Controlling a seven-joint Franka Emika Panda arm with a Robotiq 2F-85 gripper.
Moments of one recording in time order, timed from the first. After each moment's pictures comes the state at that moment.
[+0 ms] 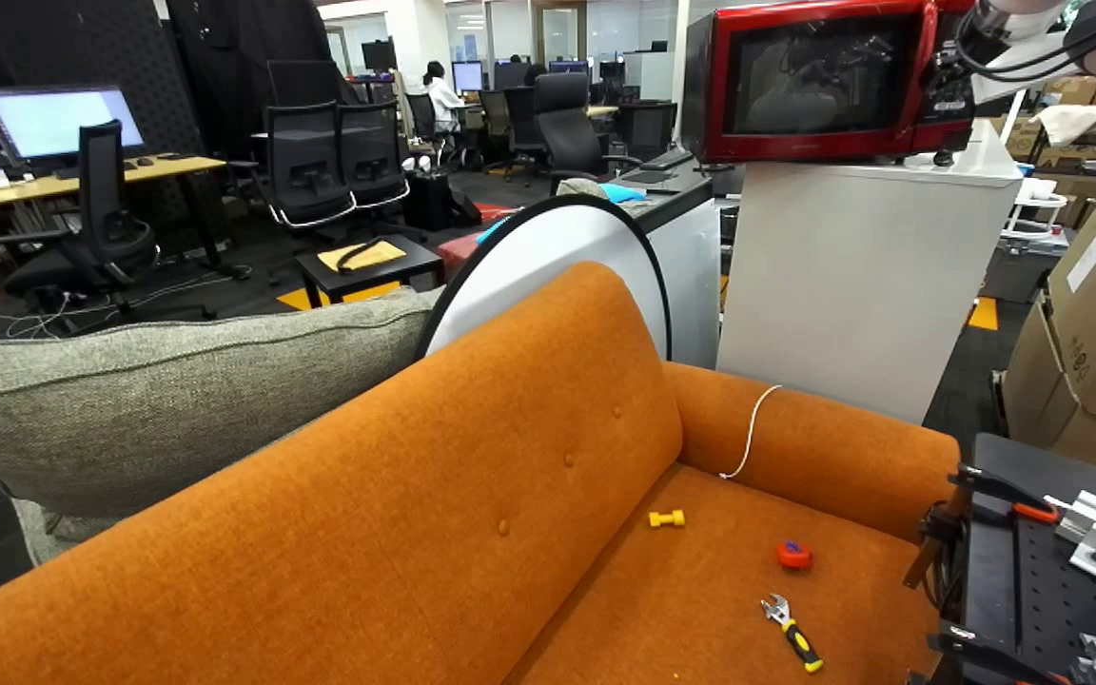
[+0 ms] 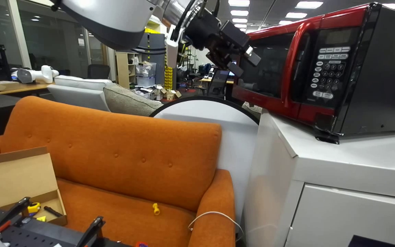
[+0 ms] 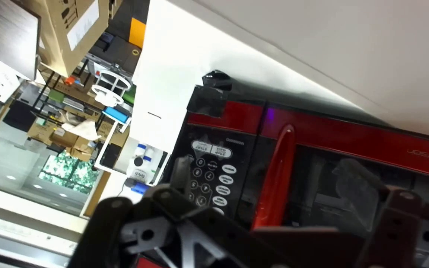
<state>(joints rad) -0.98 -0.37 0.10 -2.42 -1.17 2.71 1.02</state>
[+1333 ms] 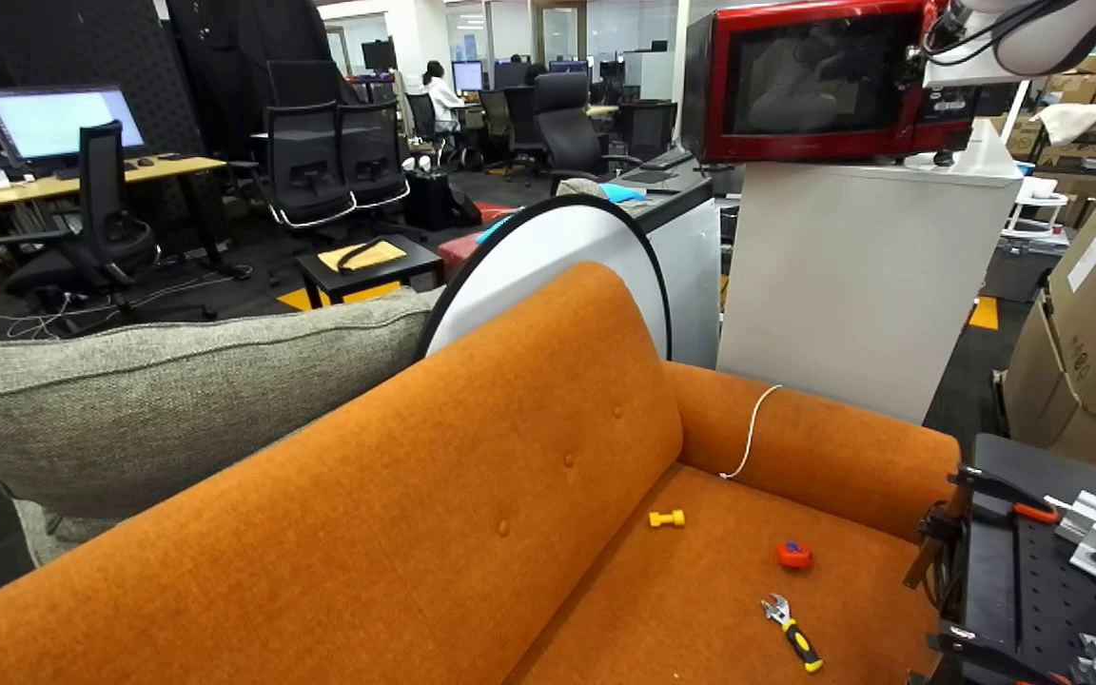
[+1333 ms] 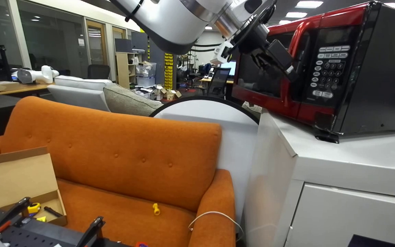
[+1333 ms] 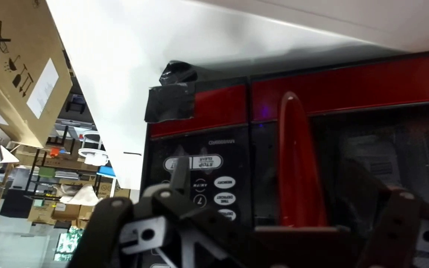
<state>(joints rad) -0.98 -0.04 0.03 -2.12 -0.88 2.79 0.99</state>
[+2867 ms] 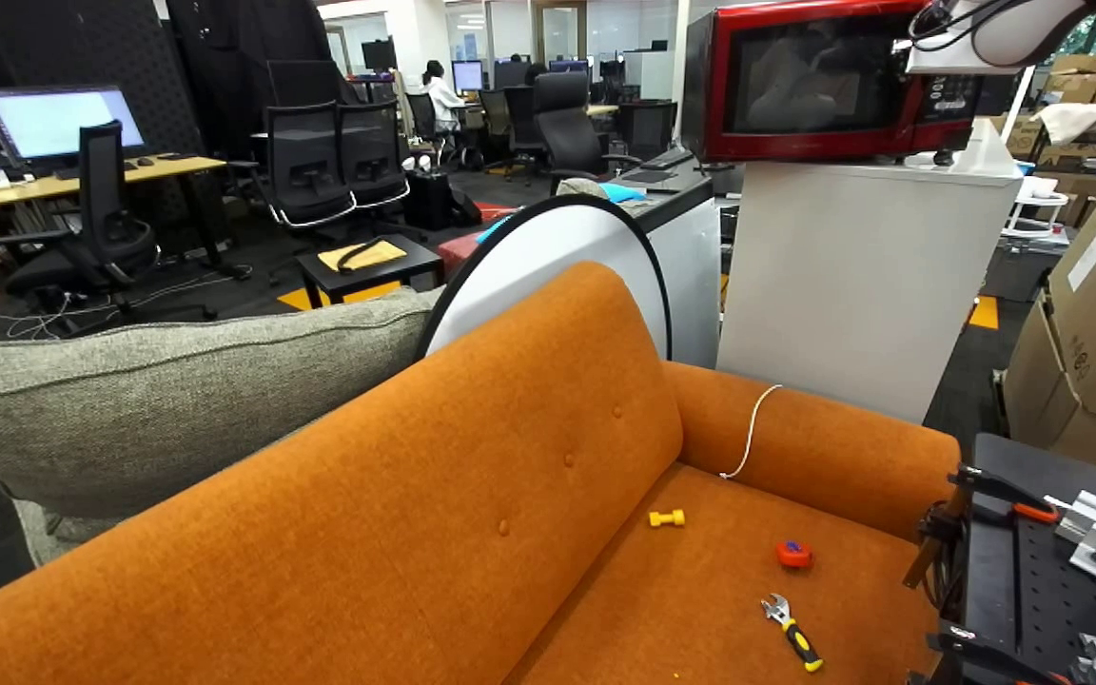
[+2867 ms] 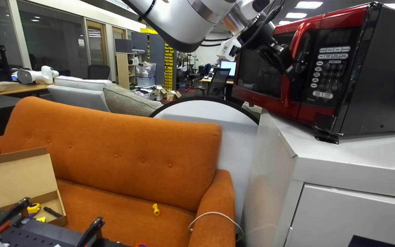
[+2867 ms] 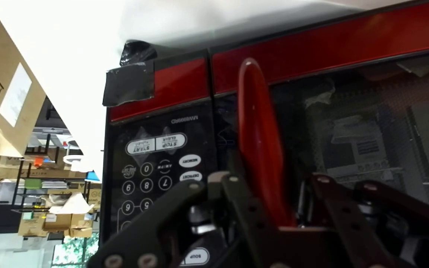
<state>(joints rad) -0.97 0.01 0.03 -2.04 -0.77 2.83 0.96</state>
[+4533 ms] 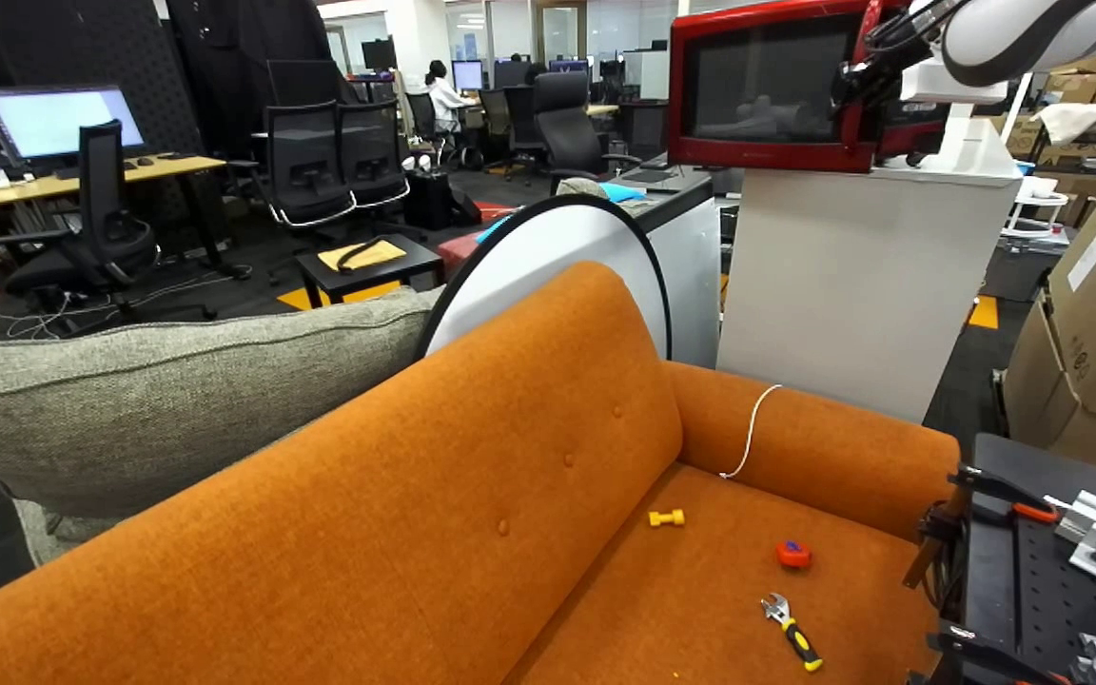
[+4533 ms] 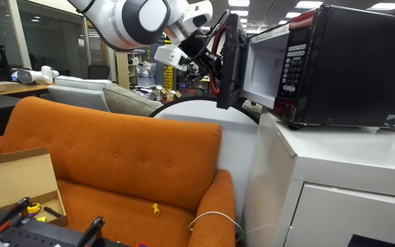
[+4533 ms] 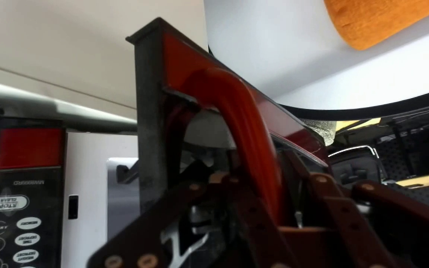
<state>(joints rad) -0.58 -0.25 -0.09 -2.47 -0.16 3.09 0.22</state>
